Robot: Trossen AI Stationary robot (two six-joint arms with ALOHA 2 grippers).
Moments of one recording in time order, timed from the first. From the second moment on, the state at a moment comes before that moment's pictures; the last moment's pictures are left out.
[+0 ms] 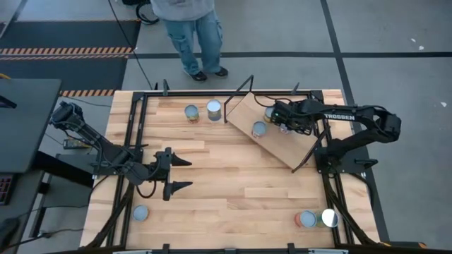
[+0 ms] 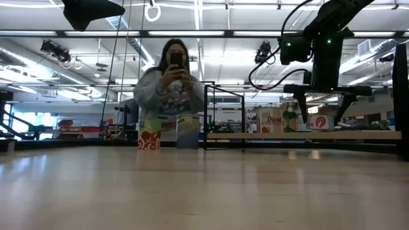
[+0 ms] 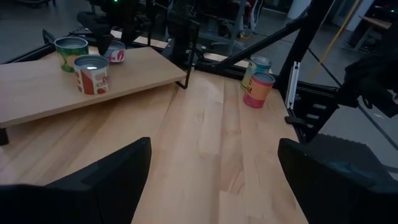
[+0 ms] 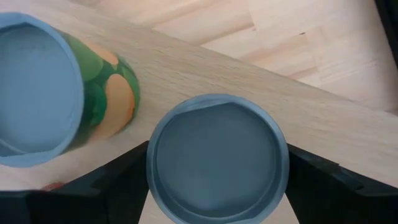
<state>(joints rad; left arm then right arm) -0.64 0.97 0.60 0.05 -0.68 -0.45 -0.46 1.31 0.82 -0.89 0.26 1.47</state>
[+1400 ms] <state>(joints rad) -0.77 0.97 0.60 0.15 -0.63 -0.35 0.30 1.55 1.33 -0.85 0.70 1.32</state>
